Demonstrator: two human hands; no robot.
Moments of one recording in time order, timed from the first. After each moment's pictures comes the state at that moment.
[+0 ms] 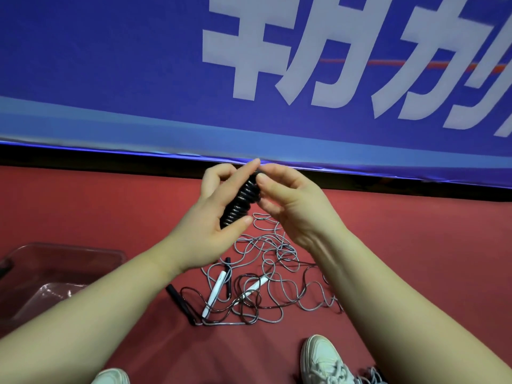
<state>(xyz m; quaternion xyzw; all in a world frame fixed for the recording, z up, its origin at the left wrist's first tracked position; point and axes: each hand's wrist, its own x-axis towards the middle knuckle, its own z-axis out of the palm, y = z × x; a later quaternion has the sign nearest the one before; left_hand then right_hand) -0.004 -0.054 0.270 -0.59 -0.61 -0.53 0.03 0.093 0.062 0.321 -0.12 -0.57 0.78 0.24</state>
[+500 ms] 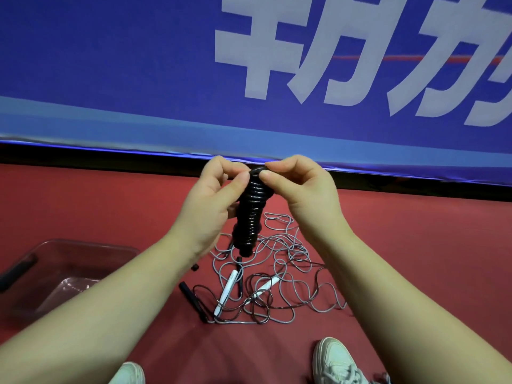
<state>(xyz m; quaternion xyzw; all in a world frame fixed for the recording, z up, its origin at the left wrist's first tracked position) 0.002 -0.050 0.291 -0.35 -0.49 -0.77 -0.19 0.087 0.059 0.321 -0.07 -0.70 0.62 0.35</state>
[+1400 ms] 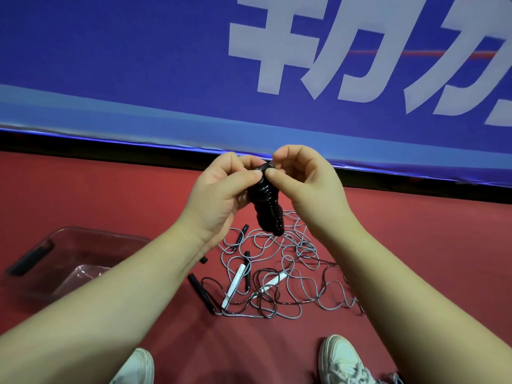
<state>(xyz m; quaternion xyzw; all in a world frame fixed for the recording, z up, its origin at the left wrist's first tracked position) -0.001 -0.054 0.294 -0.32 -0.42 -0.82 -0.24 0.082 0.049 0.321 -0.05 -0.76 0.56 0.32</state>
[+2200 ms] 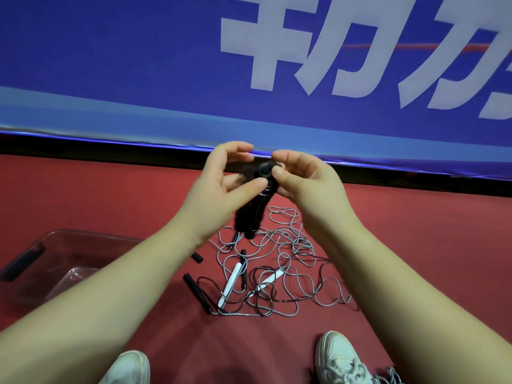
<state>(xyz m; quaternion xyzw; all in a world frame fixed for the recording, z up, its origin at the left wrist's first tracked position) -0.006 -0.052 0.284 -0.44 -0.54 -0.71 -0.13 0.083 0.058 0.316 -0.11 -0.68 0.66 0.29</state>
